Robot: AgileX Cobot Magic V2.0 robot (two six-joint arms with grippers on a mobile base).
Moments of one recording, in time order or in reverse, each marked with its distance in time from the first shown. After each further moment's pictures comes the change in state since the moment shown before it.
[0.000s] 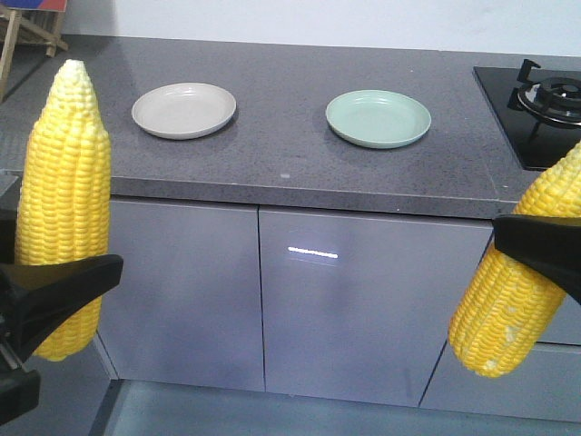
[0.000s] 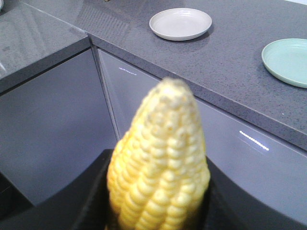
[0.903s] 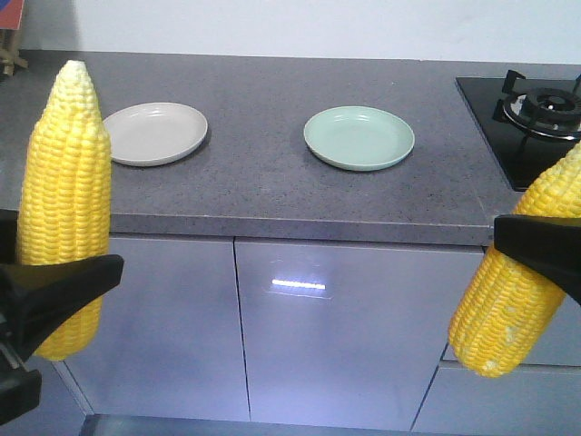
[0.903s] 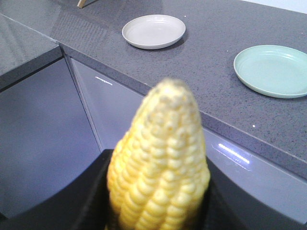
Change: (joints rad) left arm 0.000 0.000 0.000 0.000 0.000 0.000; right arm 0.000 0.000 0.000 0.000 0.000 0.000
